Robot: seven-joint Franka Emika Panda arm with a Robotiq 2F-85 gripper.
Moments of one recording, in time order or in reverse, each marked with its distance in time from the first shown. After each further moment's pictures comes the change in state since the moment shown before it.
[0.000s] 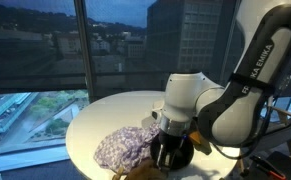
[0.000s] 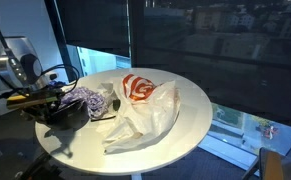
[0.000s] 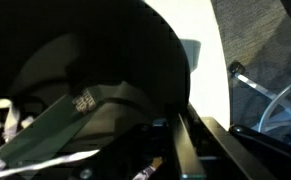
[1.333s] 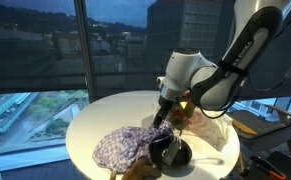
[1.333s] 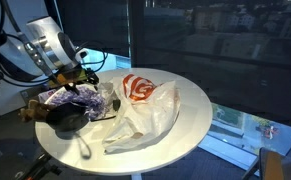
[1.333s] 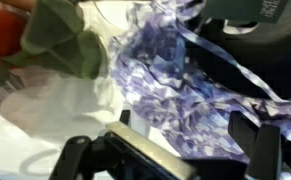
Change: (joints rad) arm 0.359 -0.043 -0.644 0.144 -0.332 0.030 0.327
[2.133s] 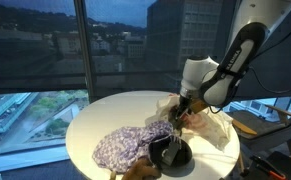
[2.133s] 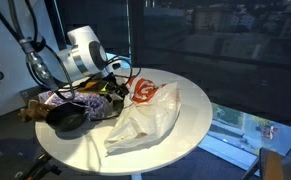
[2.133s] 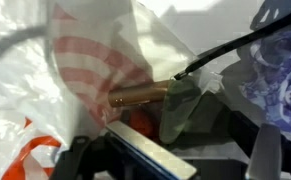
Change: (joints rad) arm -0.096 0.083 -0.173 0.004 0.063 -0.010 0.232
